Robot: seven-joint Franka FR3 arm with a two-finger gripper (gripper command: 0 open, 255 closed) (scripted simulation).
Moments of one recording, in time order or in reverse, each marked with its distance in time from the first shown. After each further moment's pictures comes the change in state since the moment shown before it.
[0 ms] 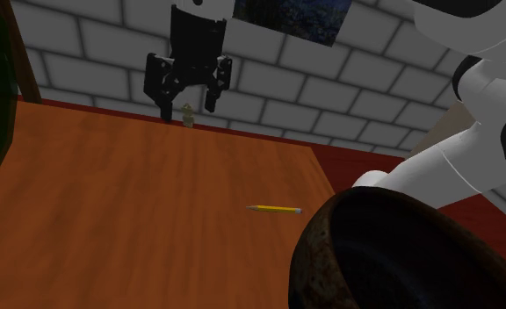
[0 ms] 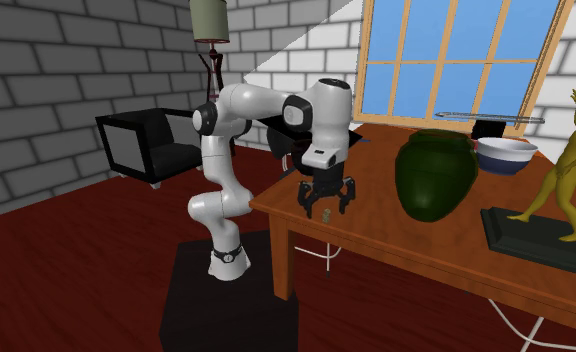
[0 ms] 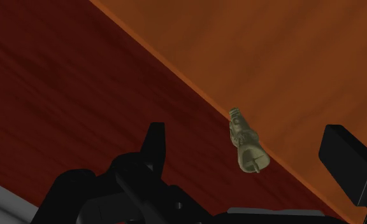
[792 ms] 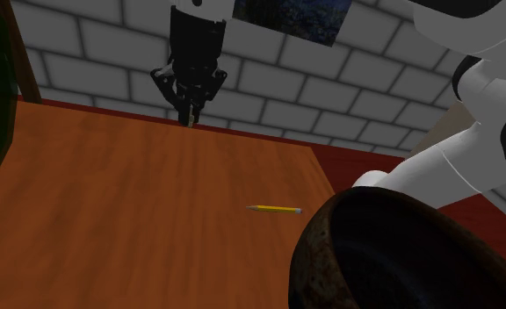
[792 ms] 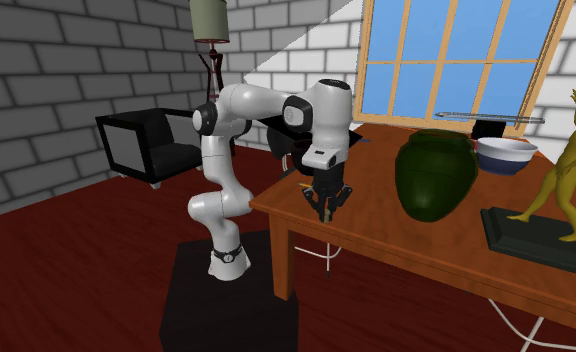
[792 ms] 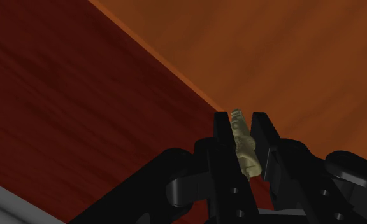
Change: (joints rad) arm 0.000 0.001 0.001 -0.002 0.000 0.003 0.001
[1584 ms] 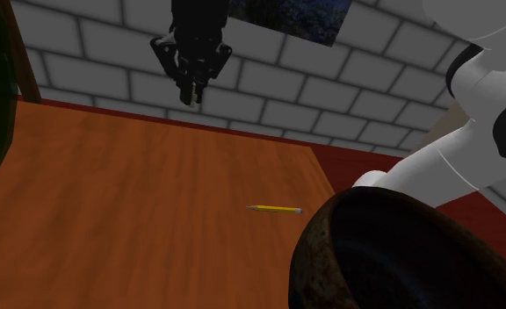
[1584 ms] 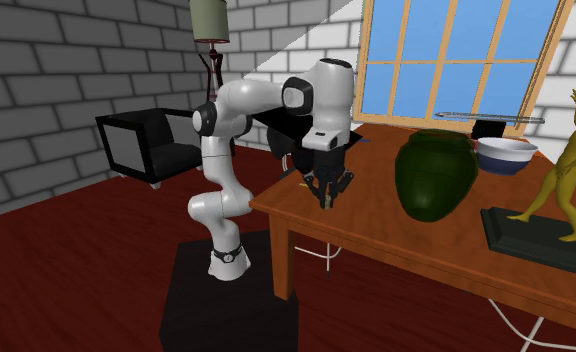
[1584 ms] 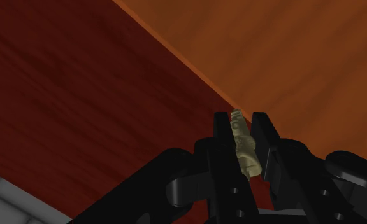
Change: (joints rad) arm -0.007 0.033 -0.001 0.137 -0.015 -0.106 0.013
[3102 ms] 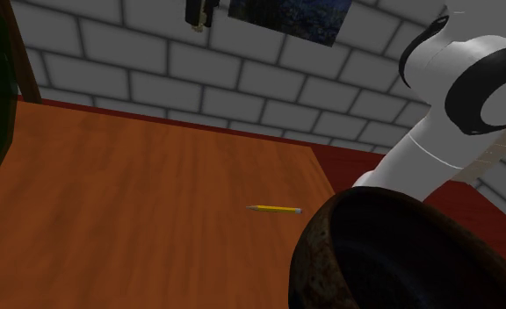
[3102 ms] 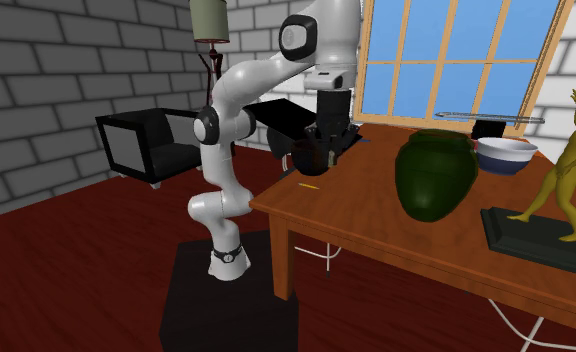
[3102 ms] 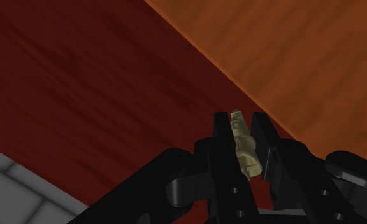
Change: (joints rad) arm 0.005 0.233 0.068 0.563 -0.103 -0.354 0.100
